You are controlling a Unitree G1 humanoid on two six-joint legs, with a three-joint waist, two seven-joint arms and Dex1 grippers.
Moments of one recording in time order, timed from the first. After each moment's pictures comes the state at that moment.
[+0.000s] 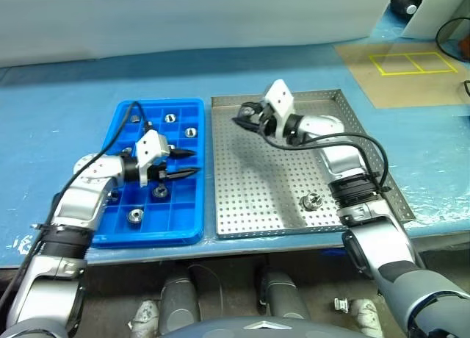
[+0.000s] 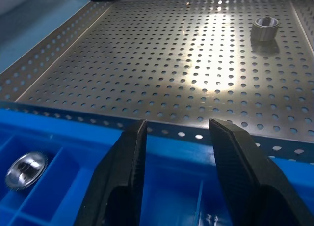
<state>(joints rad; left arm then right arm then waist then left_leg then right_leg) -0.37 0.65 0.01 0.05 -0.31 0.13 -1.13 -0.83 -0.30 0.17 0.34 0.12 0.25 0.87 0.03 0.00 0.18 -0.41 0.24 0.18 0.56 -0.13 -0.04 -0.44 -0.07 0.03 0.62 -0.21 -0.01</state>
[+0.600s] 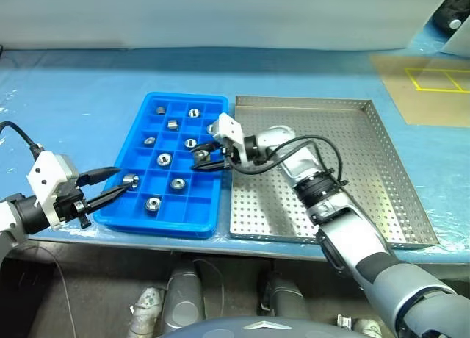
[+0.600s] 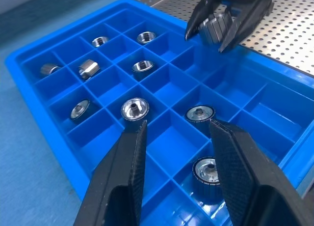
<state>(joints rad) 0.24 0.80 0.58 -0.51 -0.56 0.46 -0.97 -0.93 -0.12 0.34 0.61 0.10 0.12 1.20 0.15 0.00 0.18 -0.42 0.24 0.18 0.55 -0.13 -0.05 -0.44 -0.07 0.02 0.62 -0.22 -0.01</state>
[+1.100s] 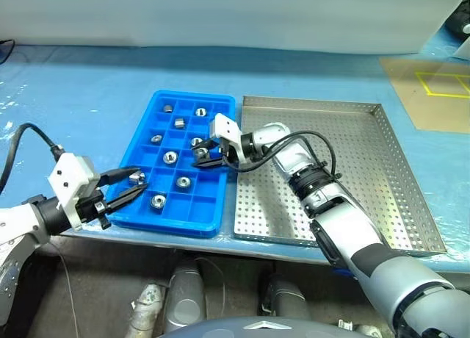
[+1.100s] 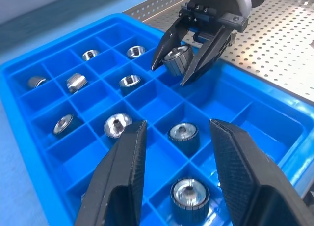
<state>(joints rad) 0.18 0.78 0.46 -0.56 -0.57 0.48 -0.89 -0.99 -0.13 0.32 0.76 0.04 0.00 1.19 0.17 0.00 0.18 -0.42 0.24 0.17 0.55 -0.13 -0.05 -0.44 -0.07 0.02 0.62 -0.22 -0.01</state>
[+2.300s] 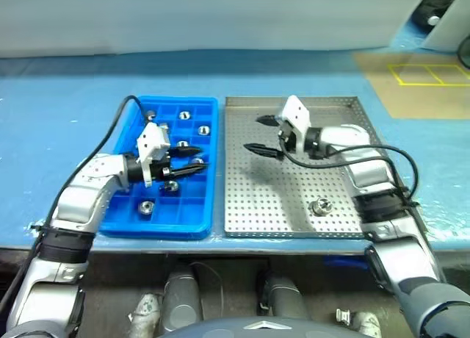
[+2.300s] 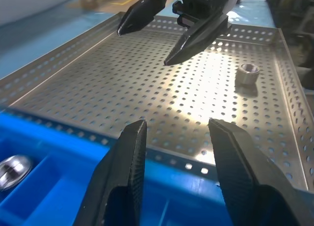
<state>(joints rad) -0.45 0.57 -0.06 0.02 -0.43 0.26 -1.14 -0.62 -0.52 0.12 0.03 0.14 0.45 1.00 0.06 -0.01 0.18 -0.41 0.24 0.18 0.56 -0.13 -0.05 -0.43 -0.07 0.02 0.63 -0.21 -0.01</state>
